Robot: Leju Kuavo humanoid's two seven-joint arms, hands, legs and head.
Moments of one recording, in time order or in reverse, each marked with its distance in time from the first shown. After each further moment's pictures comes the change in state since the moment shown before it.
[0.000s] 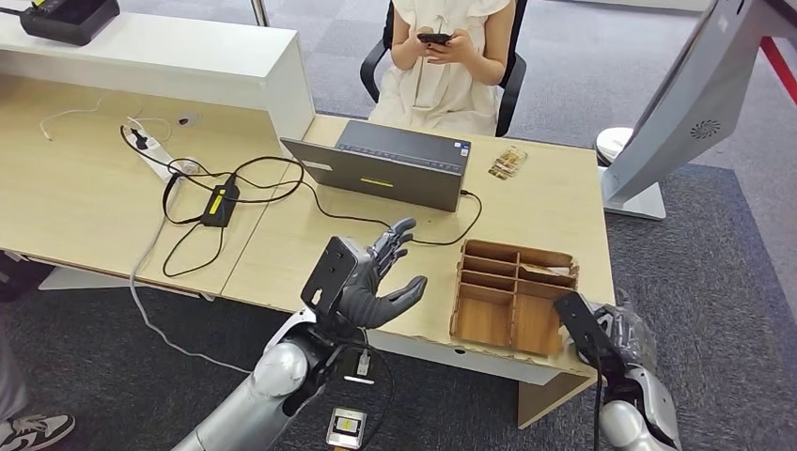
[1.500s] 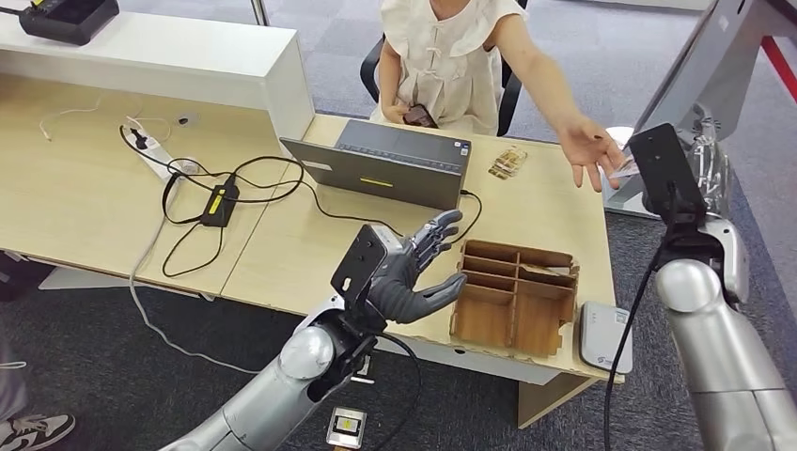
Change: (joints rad) left arm -0.113 -0.060 -0.071 0.085 0.087 -0.066 -0.040; right arm -0.456 0.021 -0.042 -0.055 -0.128 0.036 -0.107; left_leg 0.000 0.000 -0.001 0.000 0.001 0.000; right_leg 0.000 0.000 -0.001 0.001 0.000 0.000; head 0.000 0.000
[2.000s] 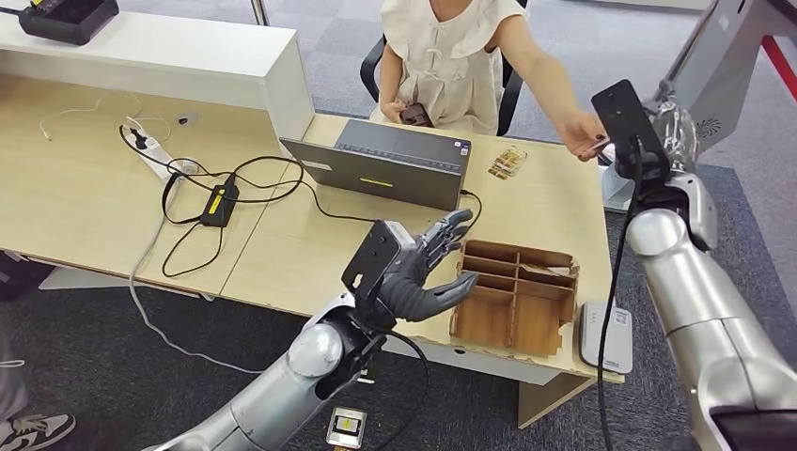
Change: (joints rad) left arm -0.031 -0.012 -0.032 0.018 0.016 0.025 0.021; right arm -0.227 0.131 0.074 0.368 0.000 -0.017 -0.019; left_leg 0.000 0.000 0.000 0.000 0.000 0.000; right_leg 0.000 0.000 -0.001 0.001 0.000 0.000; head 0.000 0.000
